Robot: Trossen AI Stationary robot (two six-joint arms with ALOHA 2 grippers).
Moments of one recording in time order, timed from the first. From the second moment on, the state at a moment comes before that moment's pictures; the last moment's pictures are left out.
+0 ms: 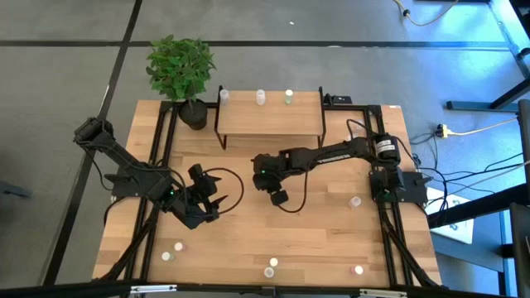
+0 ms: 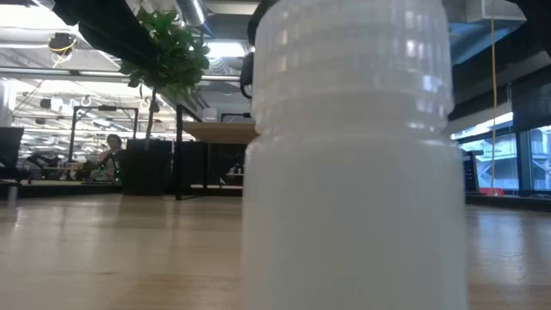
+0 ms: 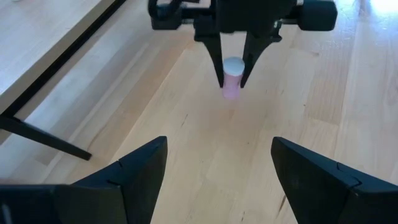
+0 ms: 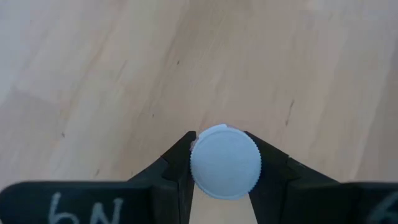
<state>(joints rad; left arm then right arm) -0.61 1.25 0.89 -0.71 -0.82 -0.81 0.01 2.02 1.46 -0.49 -0.08 -0.38</state>
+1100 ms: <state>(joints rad) -0.61 1.25 0.89 -0.71 -0.98 -0.81 -0.29 1.52 1.46 -0.83 0.04 0.06</state>
